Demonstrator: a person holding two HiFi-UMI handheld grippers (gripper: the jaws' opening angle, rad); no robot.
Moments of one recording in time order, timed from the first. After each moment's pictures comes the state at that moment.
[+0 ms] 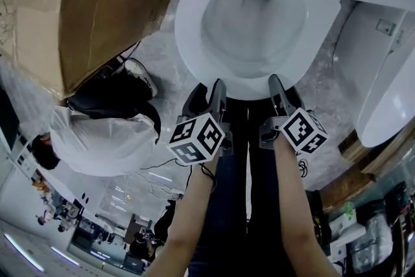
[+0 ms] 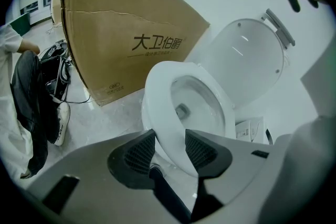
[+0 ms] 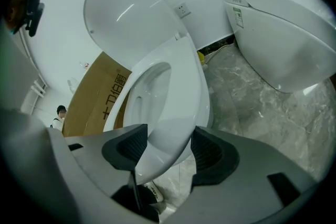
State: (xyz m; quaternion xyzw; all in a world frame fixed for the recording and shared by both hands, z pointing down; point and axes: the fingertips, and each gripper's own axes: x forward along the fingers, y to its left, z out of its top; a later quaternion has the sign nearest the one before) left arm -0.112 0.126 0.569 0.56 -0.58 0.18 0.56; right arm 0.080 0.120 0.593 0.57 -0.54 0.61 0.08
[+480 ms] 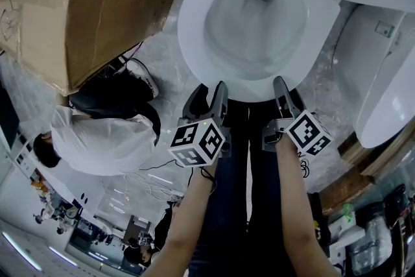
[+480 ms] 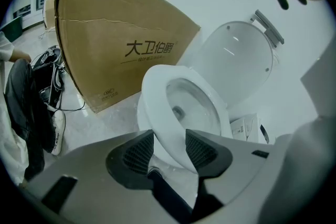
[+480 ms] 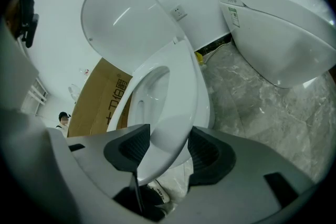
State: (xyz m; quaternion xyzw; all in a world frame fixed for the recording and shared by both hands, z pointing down) left arm -0.111 0.125 0.553 0.60 -0.57 0.17 0.54; right arm 0.086 0.116 0.576 0.58 -0.53 0.62 0.06
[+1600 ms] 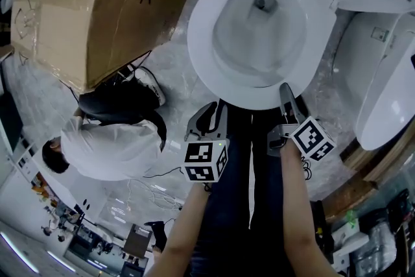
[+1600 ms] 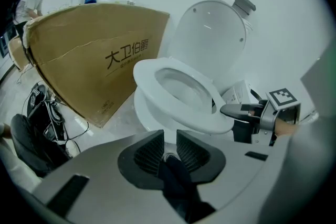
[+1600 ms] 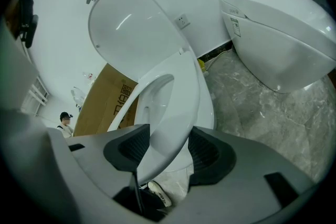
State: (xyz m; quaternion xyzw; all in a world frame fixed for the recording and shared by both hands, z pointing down) left arm -0.110 0.155 0.514 0.67 -0.49 0.31 0.46; right arm 0.089 0.108 0.540 0.59 -0.54 0.60 0.05
